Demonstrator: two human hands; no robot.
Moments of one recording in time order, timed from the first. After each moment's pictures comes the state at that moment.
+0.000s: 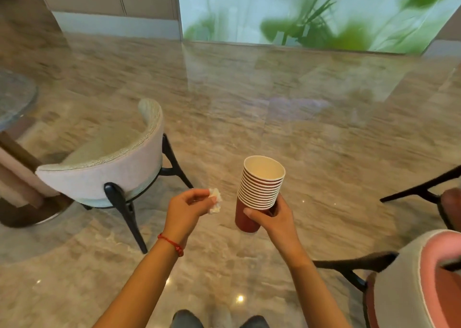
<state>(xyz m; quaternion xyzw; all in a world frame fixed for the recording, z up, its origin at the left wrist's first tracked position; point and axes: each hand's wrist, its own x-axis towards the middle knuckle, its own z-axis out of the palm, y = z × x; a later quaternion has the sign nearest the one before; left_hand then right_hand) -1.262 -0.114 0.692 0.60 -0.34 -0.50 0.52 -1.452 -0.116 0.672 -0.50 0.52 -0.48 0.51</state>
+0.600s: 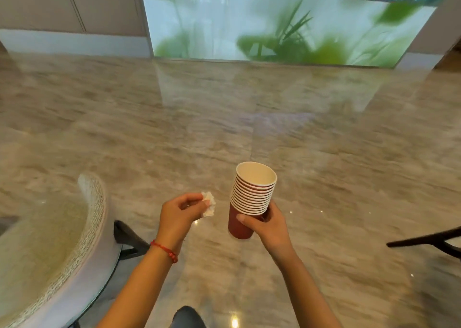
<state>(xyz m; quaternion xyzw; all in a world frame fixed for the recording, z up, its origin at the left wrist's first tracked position) -1.259 -0.514 0.688 0.58 -0.35 -0.52 0.52 -1.448 -0.500 0.663 -0.46 0.54 -0.50 0.49</state>
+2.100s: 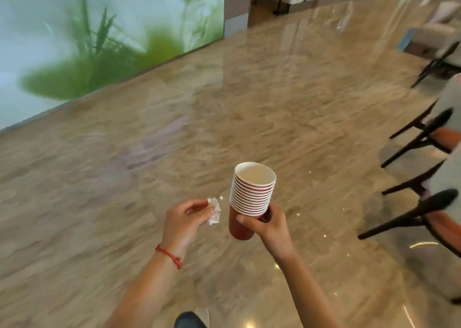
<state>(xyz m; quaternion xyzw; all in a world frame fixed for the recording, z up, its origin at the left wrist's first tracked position) -1.644 -1.350 0.681 0.39 -0.57 -0.68 0.26 -1.759 -1.207 0.664 -0.22 0.68 -0.65 0.26</state>
